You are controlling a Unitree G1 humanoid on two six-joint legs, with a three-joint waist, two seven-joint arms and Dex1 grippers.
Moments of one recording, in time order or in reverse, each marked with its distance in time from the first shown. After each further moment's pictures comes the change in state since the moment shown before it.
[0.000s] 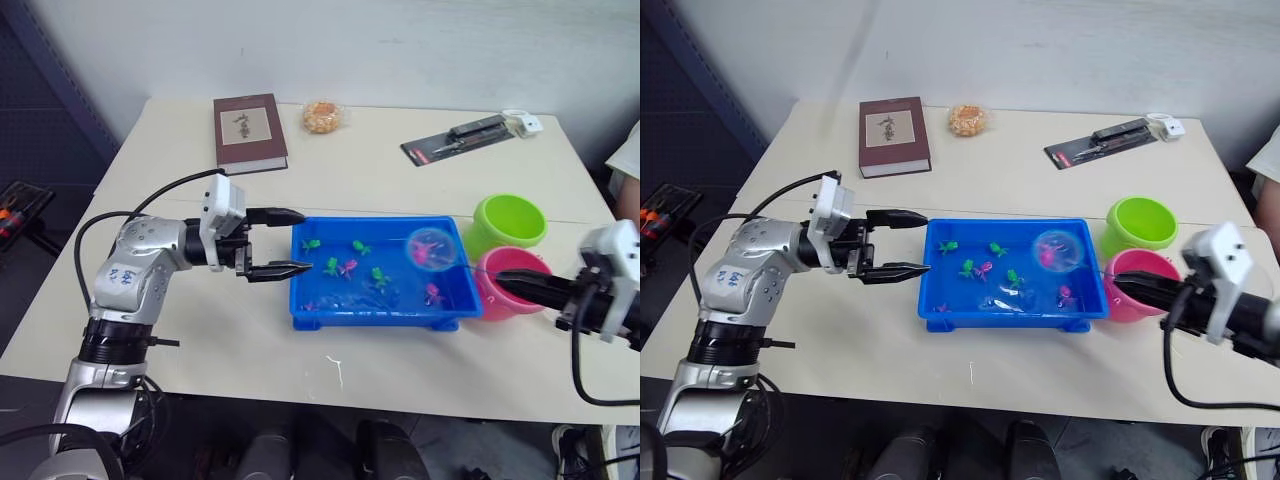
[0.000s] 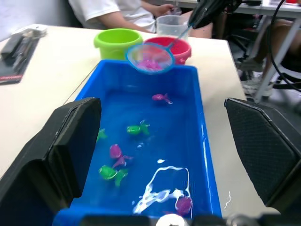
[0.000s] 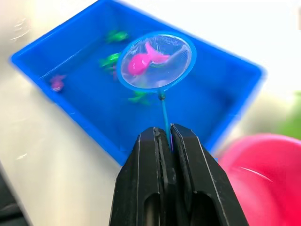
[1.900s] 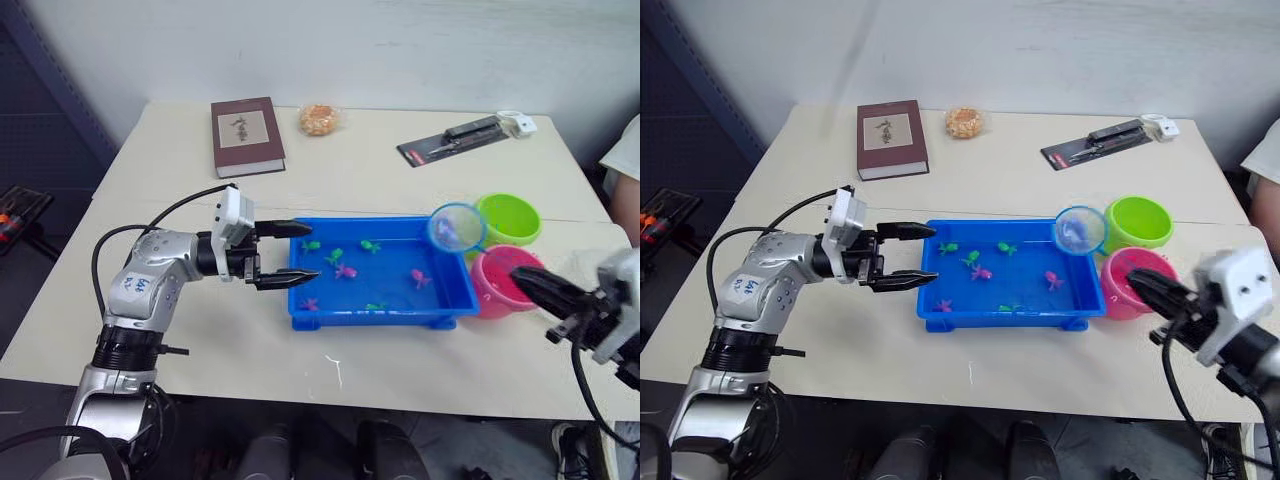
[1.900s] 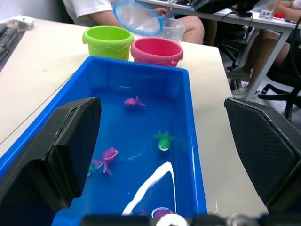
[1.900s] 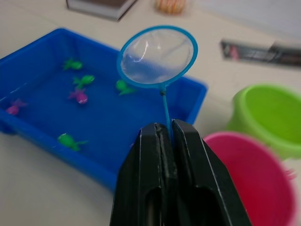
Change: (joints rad) left arm 0.054 -0.018 -0.002 0.003 0.000 0.018 0.018; right arm 0.330 -0.253 0.109 -0.138 0.505 -0.285 -0.665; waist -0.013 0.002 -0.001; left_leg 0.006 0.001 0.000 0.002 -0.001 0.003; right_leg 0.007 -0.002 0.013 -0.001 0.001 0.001
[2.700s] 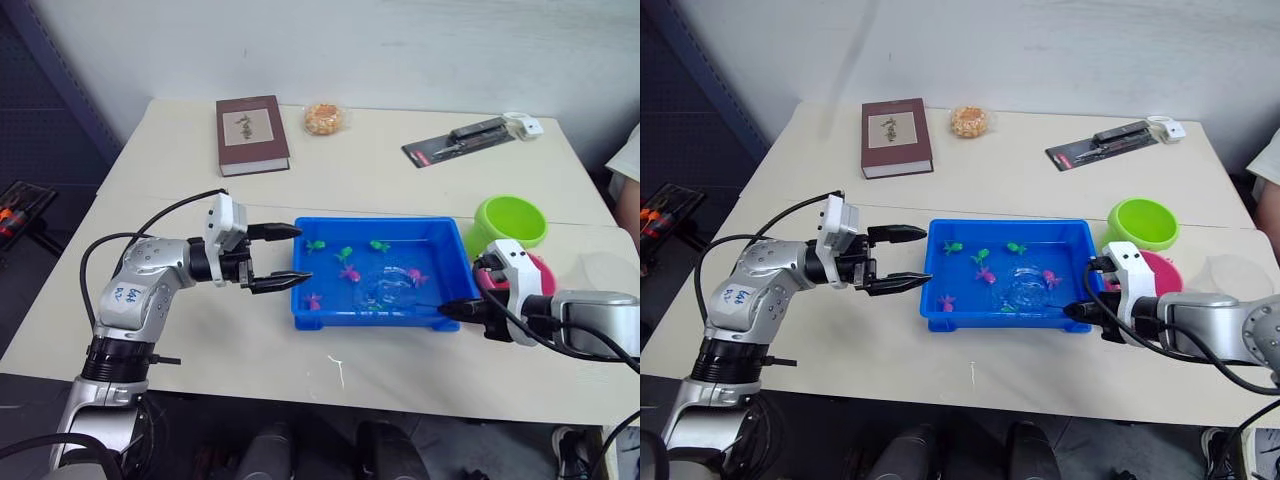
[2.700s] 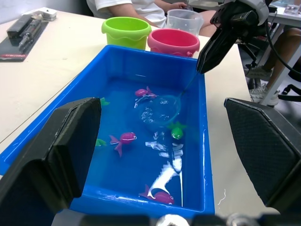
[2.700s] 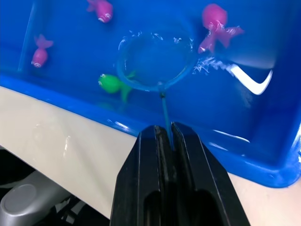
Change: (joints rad) left arm 0.058 0.020 0.016 -0.060 0.001 -0.002 0.067; right arm -0.710 -0.091 0.613 0.366 0.693 0.501 -0.563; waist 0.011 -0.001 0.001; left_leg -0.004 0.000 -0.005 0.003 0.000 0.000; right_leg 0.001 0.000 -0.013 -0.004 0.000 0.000
